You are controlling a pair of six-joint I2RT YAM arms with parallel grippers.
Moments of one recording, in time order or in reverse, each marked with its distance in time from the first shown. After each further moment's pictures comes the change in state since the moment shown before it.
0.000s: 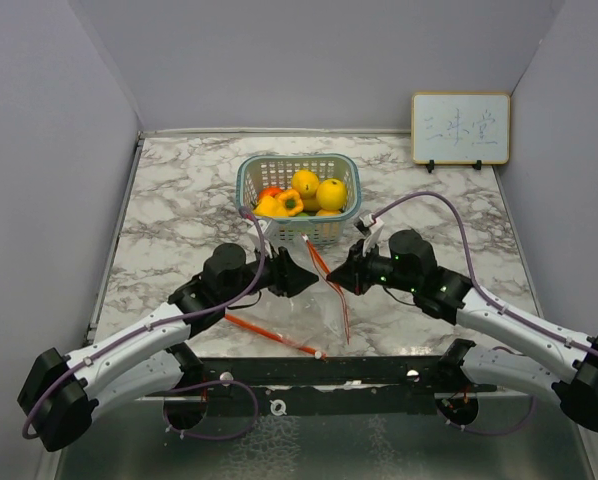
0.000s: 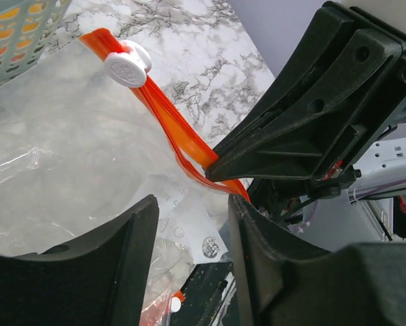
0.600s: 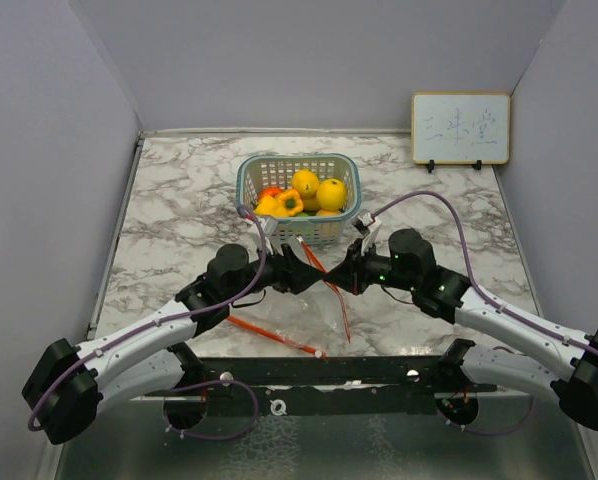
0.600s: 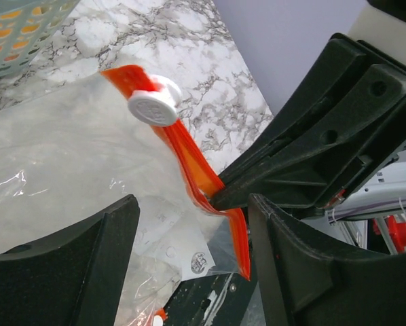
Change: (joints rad) left arm 0.000 0.041 -0.029 0.111 -0.022 -0.100; right arm 0.000 0.013 0.000 0.041 -0.042 0.019
